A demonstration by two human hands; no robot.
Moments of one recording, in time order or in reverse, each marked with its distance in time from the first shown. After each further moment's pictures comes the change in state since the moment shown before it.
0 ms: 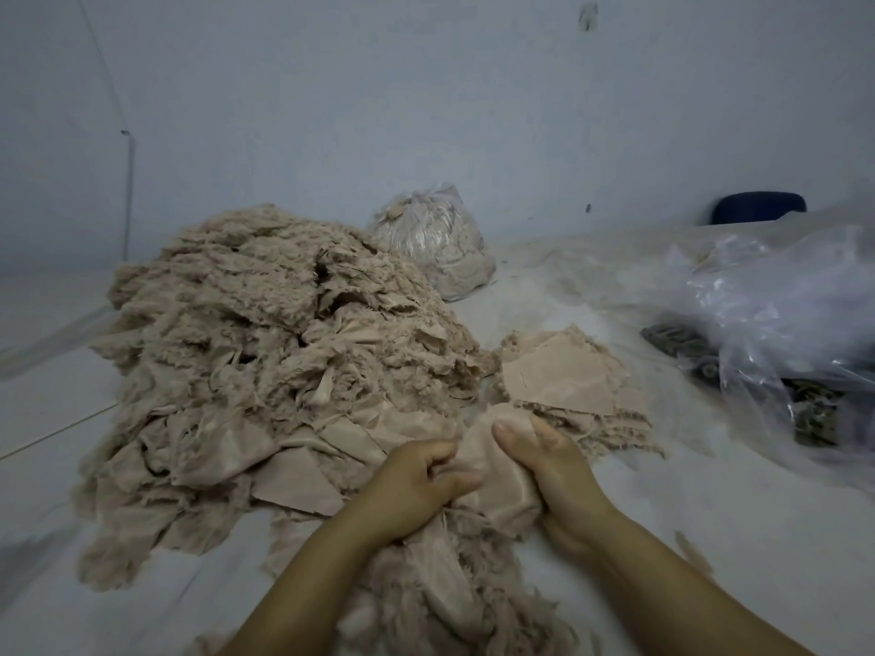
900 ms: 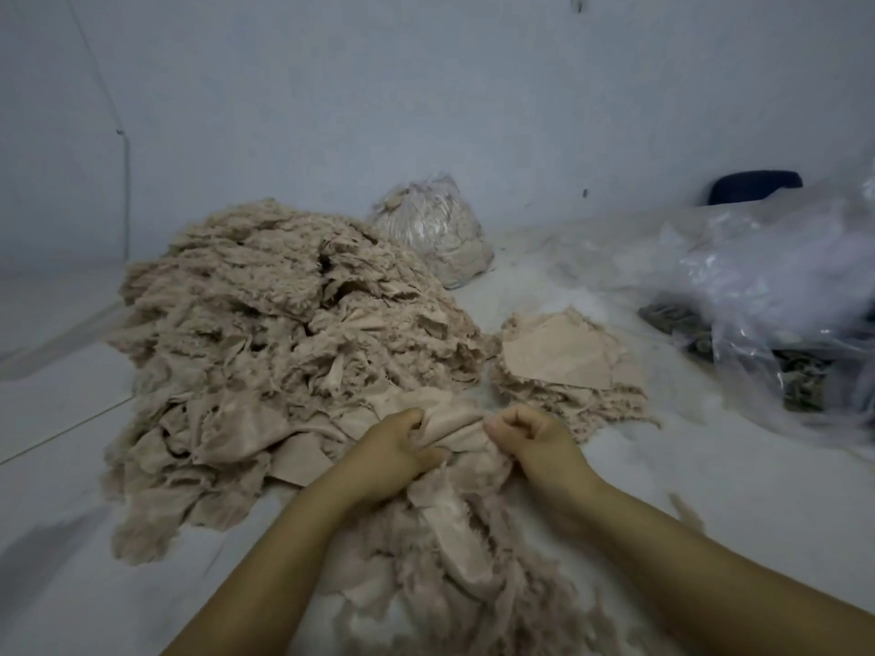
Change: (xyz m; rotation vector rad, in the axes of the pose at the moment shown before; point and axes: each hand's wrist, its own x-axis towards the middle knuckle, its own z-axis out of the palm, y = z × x) left_hand -0.010 0.005 -0.028 0.262 0.016 -0.175; right_hand -0.012 0.003 0.013 -0.320 0.043 0.000
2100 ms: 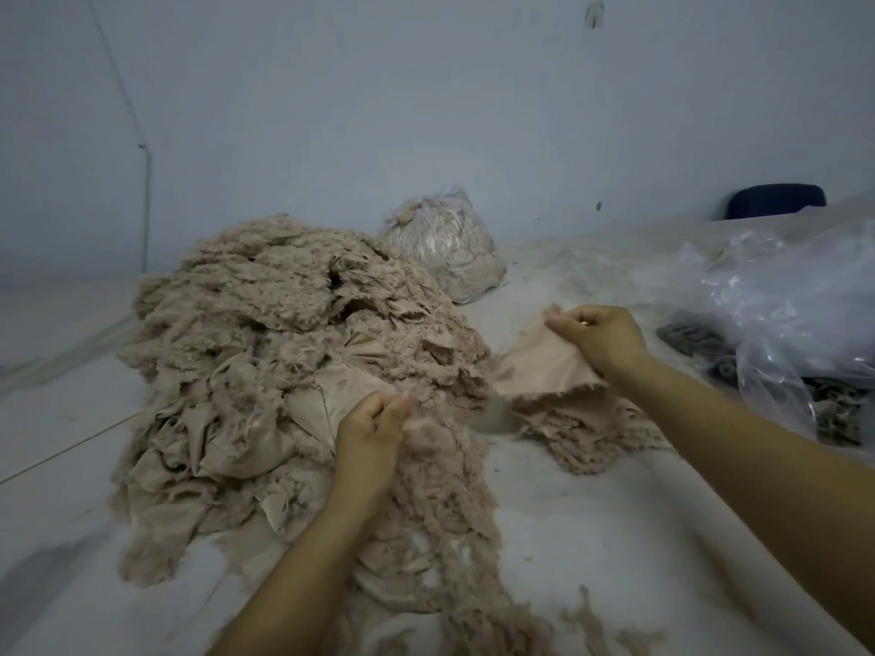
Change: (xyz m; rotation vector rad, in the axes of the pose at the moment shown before) left_hand 0.015 -0.003 0.000 -0.593 0.564 0.085; right_hand 0.110 -0.072 -0.073 -0.398 0.368 -0.130
